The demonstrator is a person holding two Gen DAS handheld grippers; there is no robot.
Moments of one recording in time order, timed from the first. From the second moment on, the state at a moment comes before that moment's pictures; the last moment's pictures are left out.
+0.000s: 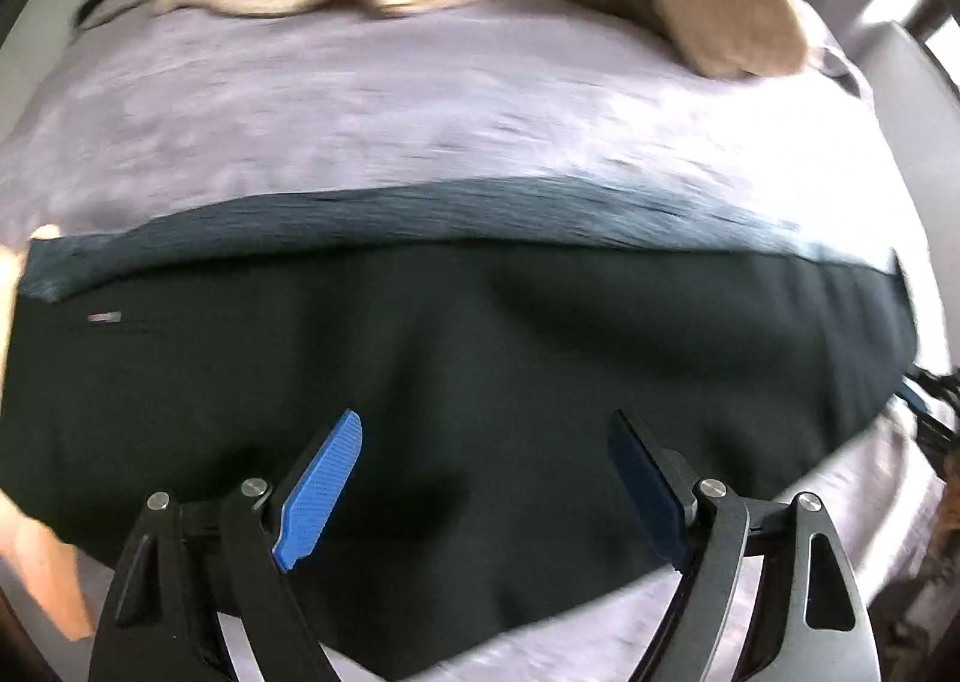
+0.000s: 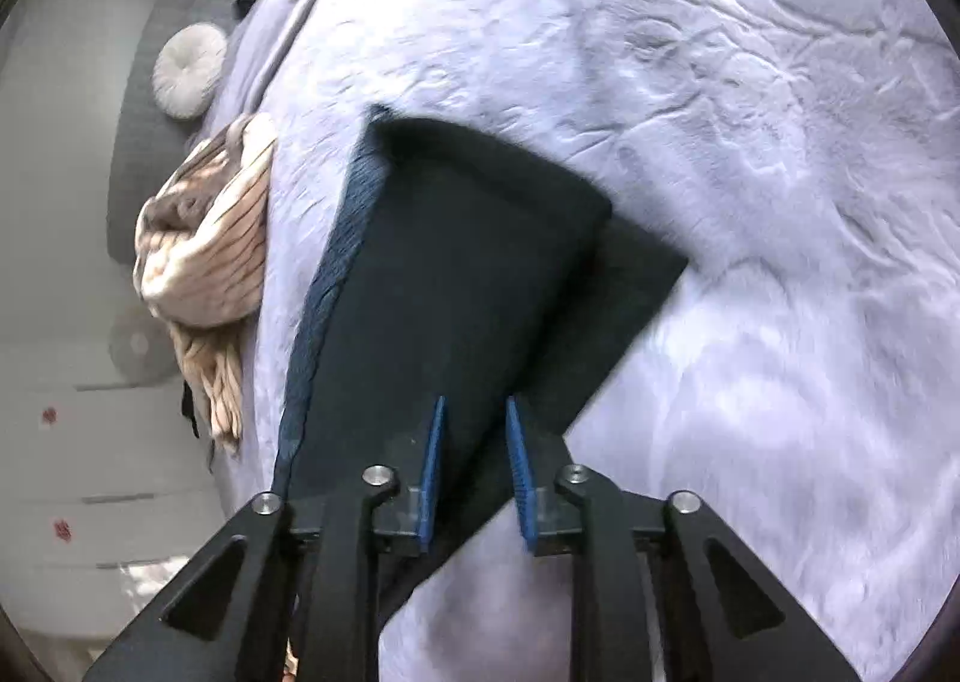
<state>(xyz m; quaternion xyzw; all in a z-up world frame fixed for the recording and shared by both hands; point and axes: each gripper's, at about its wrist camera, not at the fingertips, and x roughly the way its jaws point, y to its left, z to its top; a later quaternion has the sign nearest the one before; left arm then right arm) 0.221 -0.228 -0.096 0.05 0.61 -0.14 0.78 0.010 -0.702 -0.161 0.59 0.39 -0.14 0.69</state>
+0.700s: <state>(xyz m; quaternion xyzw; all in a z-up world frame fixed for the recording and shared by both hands) 0.220 -0.198 -0.093 0.10 0.63 -0.16 0.75 -0.005 -0.698 -0.127 0.55 0.41 -0.12 0.71</state>
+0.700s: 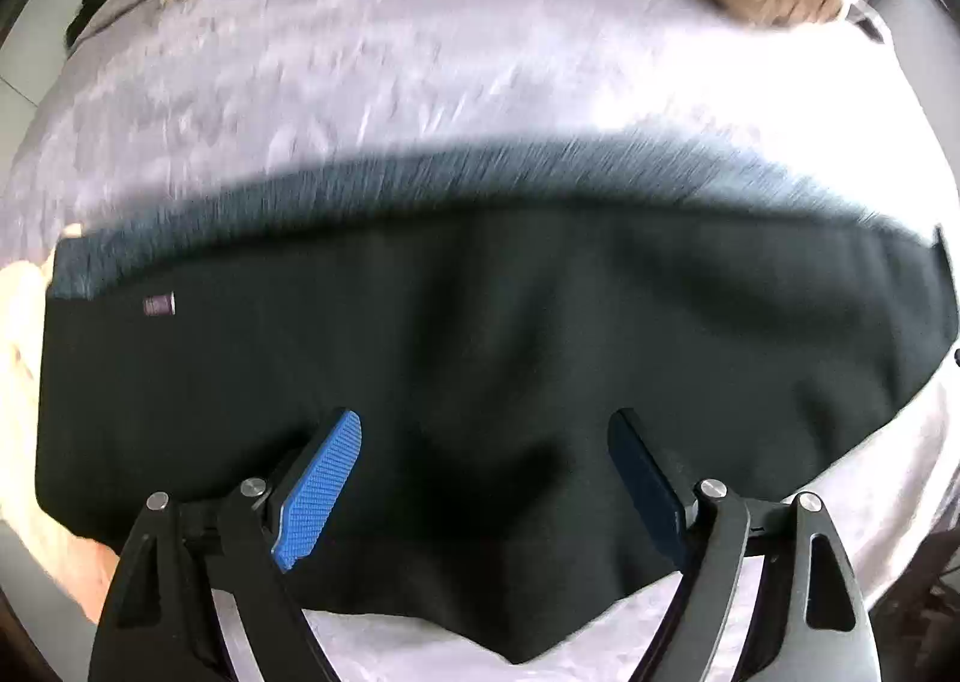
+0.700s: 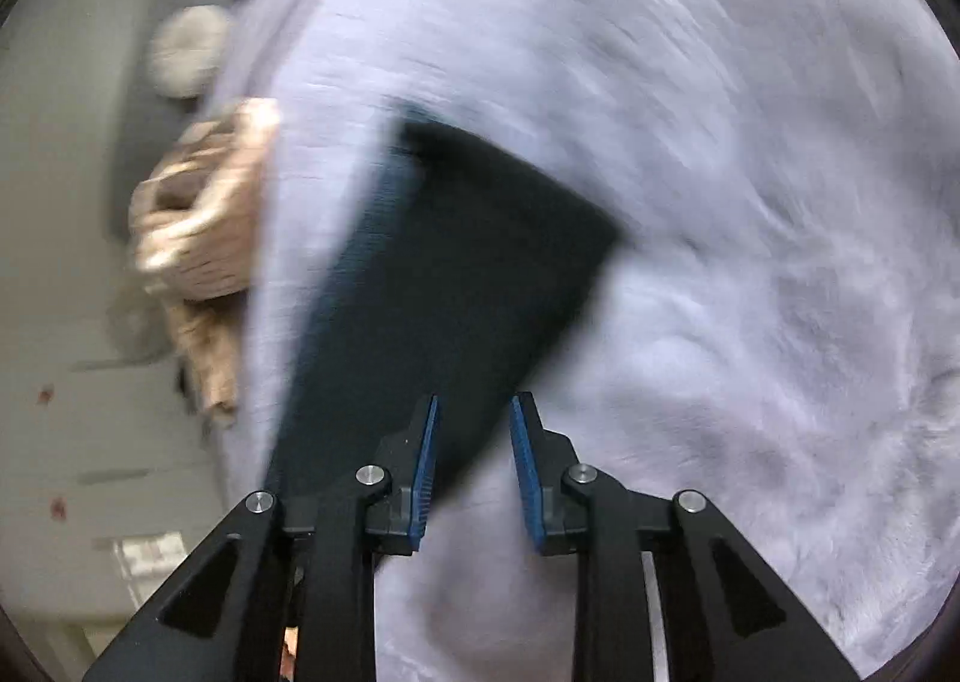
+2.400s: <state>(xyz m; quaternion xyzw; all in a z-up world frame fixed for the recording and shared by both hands) 0.249 -0.003 -0.134 0.10 0.60 -0.13 0.79 0.132 -0.308 -0.201 0.58 0.55 0.16 0.57</state>
